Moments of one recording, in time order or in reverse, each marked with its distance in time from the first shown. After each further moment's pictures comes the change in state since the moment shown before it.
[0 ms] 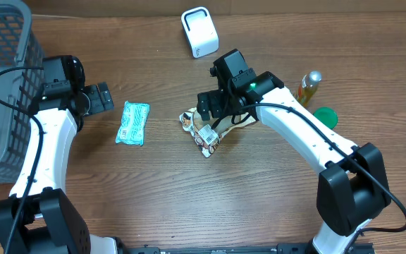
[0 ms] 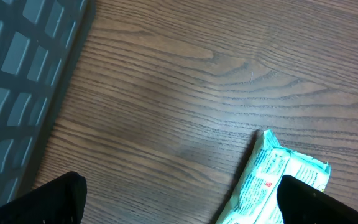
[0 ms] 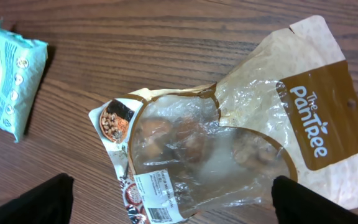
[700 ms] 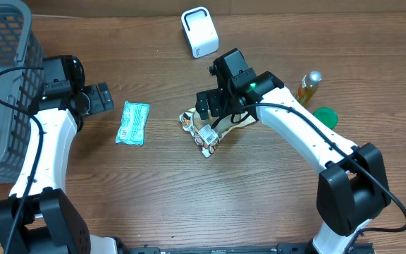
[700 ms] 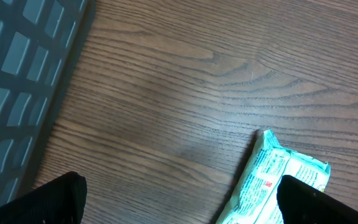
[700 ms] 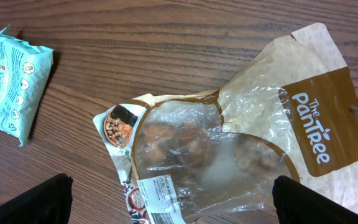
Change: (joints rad) left arm 0.000 0.000 0.000 0.000 0.000 0.000; right arm 0.000 0.000 0.000 0.018 -0.003 0.000
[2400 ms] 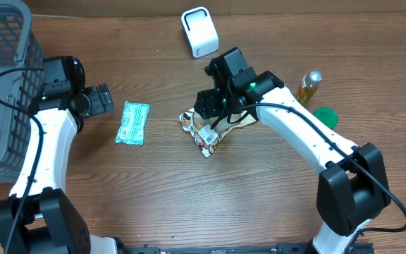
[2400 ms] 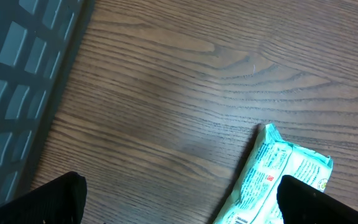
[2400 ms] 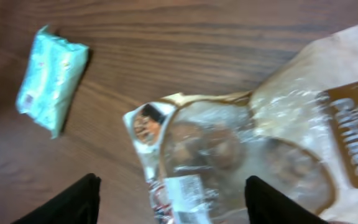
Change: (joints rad) left arm 0.000 0.000 0.000 -0.019 0.000 0.000; right arm 0.000 0.000 0.002 0.023 -0.093 0.000
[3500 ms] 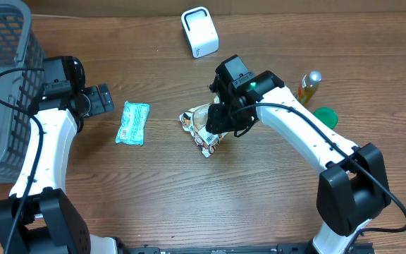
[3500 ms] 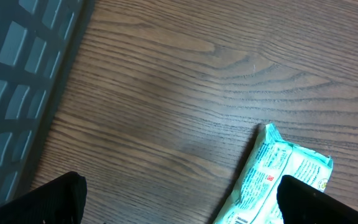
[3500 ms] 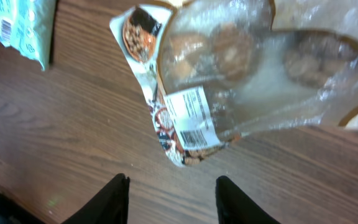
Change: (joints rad) left arm 0.000 0.000 0.000 0.000 0.000 0.000; right arm 0.000 0.000 0.008 -0.242 -0.093 0.000
